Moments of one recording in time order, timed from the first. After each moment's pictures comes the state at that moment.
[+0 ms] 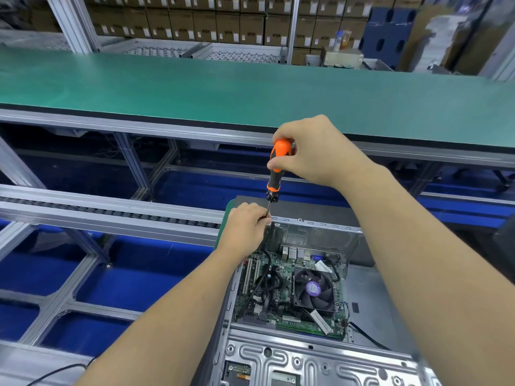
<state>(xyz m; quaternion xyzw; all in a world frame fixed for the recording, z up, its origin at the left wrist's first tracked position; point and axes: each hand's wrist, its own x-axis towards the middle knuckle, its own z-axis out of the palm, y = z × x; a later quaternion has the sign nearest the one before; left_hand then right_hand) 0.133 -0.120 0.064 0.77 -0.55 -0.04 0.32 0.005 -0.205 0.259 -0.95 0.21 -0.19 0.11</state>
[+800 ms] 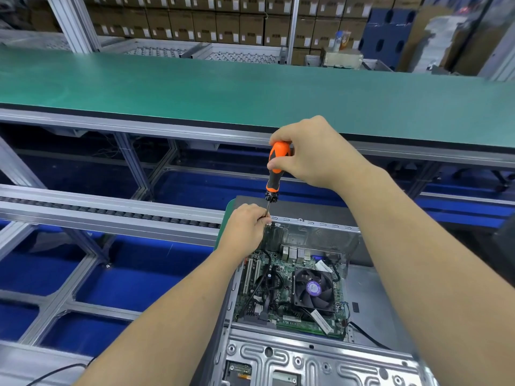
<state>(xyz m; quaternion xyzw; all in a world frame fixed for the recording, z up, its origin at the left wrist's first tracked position) 0.131 -0.117 0.065 0.76 -0.54 -0.06 0.36 0.006 -0.199 0.259 -0.96 0.20 -0.19 0.09</state>
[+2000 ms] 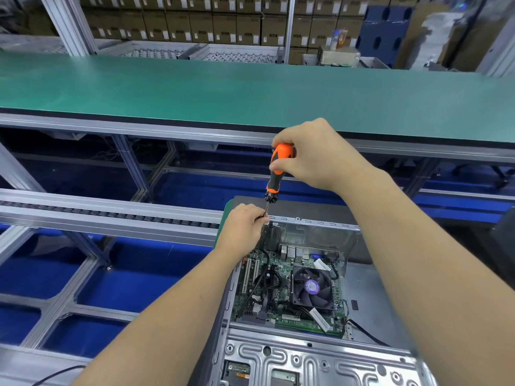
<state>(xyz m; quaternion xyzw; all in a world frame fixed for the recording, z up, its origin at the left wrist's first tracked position) 0.133 -0.118 0.059 0.76 -0.54 -0.06 0.35 -0.004 -0.200 0.257 -0.95 0.22 -0.18 0.09</state>
